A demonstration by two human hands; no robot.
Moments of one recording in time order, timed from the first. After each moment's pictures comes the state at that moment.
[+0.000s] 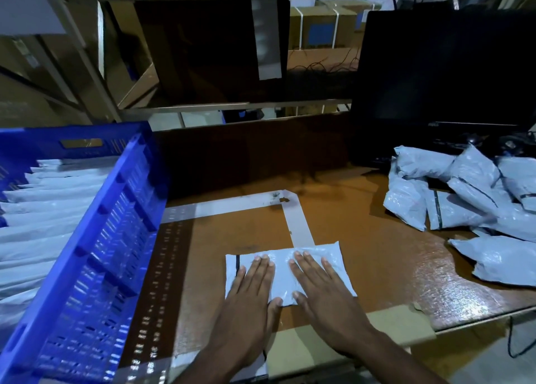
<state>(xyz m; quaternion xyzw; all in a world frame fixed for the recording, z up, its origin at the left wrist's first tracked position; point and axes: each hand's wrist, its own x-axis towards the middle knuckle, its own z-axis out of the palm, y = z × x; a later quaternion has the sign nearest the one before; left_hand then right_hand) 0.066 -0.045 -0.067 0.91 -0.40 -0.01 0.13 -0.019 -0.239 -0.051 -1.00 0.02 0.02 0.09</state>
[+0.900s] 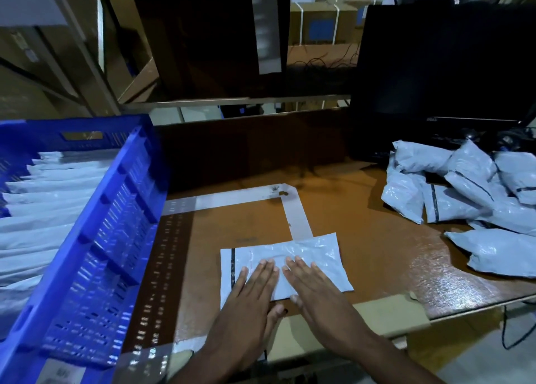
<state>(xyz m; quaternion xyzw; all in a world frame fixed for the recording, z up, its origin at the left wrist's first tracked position) 0.046 -0.034 -0.061 0.89 -0.45 -0.03 0.10 -0.035 -0.228 -0.048 -0.98 -0.05 0.01 0.17</state>
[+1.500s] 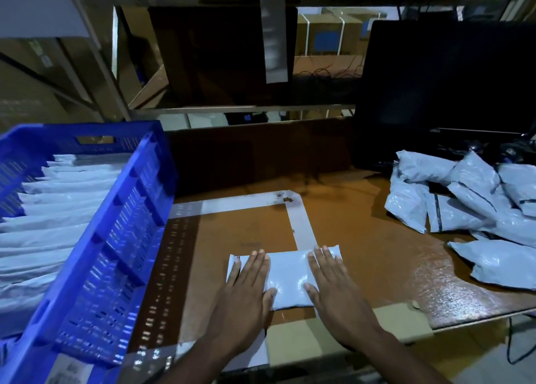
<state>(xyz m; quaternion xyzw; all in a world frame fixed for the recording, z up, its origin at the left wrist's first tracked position) 0.071 -0.038 -0.062 0.92 -0.38 -0.04 0.12 -0.026 -0.247 -0.047 -0.99 0.09 0.01 0.08</state>
